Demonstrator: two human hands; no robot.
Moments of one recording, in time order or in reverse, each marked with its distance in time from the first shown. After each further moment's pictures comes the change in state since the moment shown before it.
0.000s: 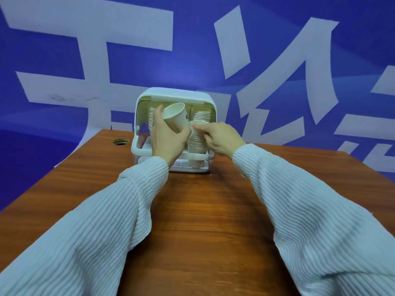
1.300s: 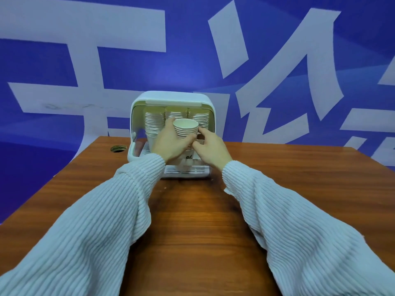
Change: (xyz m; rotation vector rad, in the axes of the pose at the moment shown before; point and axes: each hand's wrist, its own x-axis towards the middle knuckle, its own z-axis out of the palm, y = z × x) left_hand 0.041 -0.013 0.014 0.392 -0.332 0.032; right_hand 0.005 -0.020 0.042 0.624 0.132 0.327
